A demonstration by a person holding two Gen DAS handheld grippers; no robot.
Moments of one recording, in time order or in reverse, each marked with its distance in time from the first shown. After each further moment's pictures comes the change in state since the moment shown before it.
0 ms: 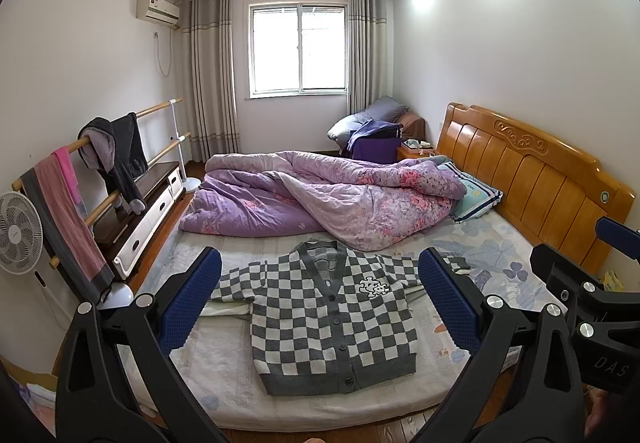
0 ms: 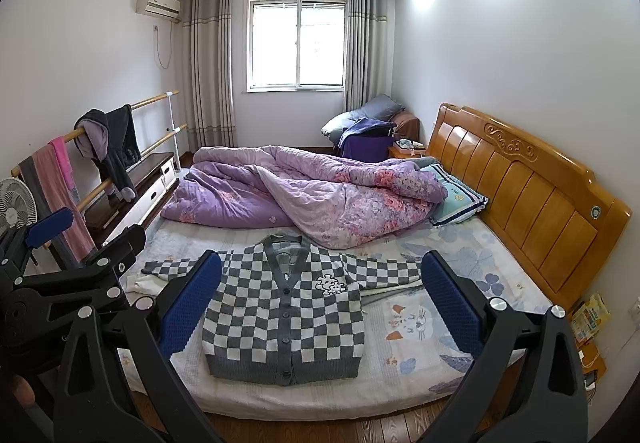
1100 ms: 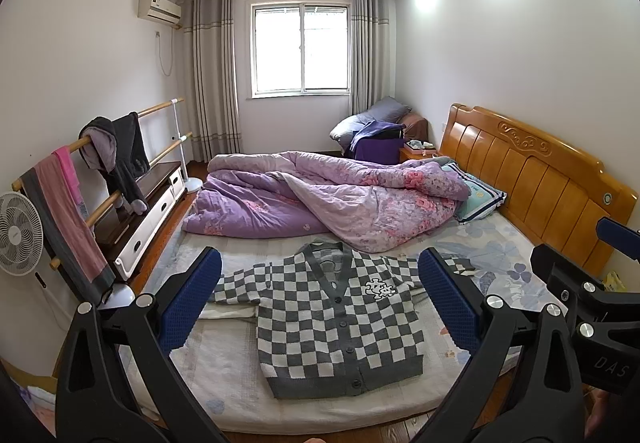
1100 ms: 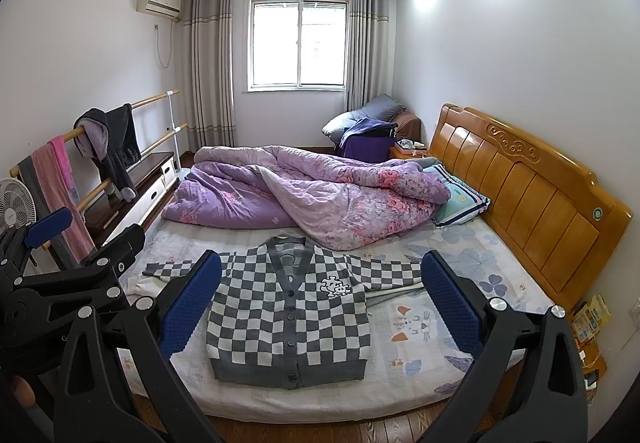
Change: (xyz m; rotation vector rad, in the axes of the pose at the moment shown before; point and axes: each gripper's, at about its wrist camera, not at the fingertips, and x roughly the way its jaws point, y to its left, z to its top) left arm 0.002 0.003 0.000 -0.001 0.001 0.001; right arm 0.002 0.002 -0.001 0.001 0.003 0.001
